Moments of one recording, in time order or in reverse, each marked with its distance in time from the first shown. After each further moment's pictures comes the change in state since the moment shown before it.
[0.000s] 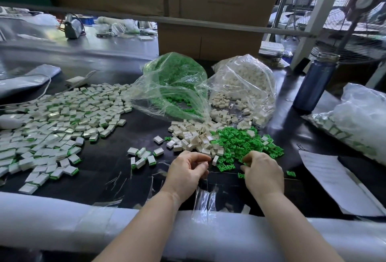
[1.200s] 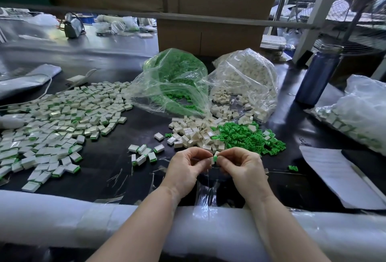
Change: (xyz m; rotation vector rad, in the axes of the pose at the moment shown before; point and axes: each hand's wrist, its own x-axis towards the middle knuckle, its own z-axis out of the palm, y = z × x) left_hand 0.001 -0.002 0.000 -0.121 -0.066 -0.005; right_hand -0.021 -0.021 0.010 1.045 -0.140 -0.155
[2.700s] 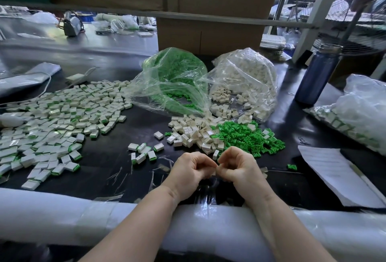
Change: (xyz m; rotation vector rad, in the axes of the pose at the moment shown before) left_hand -0.004 -0.002 0.000 0.154 -0.128 0.051; right_hand -0.003 -0.001 -0.005 -0.002 -0.185 0.087
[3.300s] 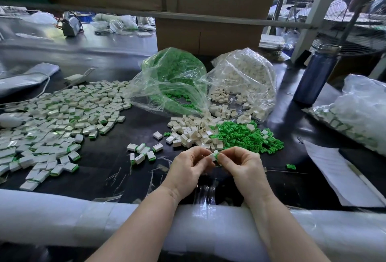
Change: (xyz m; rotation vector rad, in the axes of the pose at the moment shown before) left_hand 0.003 -0.002 0.002 -0.039 0.078 0.010; right_hand 0.000 -0.002 0.002 0.053 0.176 -0.083
